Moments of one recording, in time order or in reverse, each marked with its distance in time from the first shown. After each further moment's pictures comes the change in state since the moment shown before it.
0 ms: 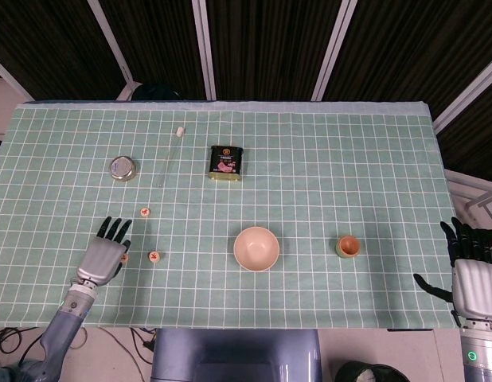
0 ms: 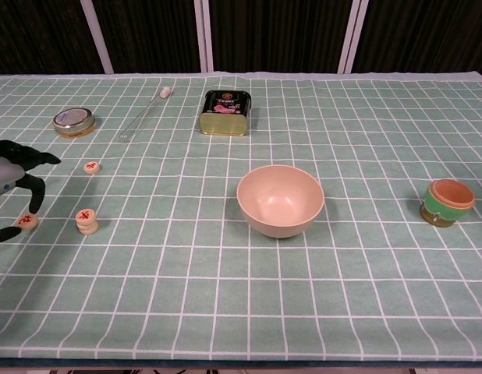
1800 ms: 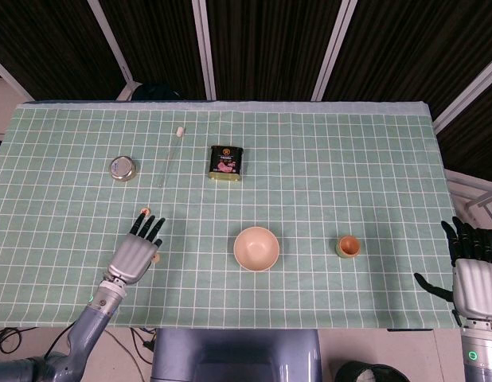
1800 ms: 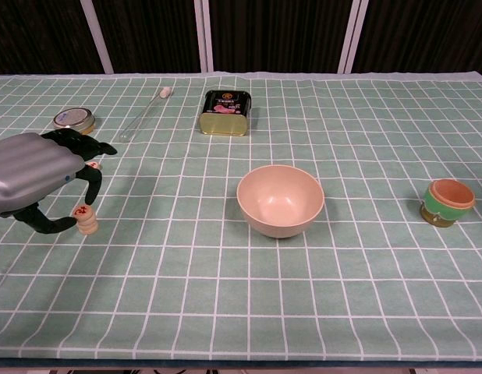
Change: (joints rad) left arm -0.088 -0.060 -0.022 -0.107 -0.039 -0.001 0.162; right arm 0.000 0.000 0.003 0.005 0.001 0.003 0.001
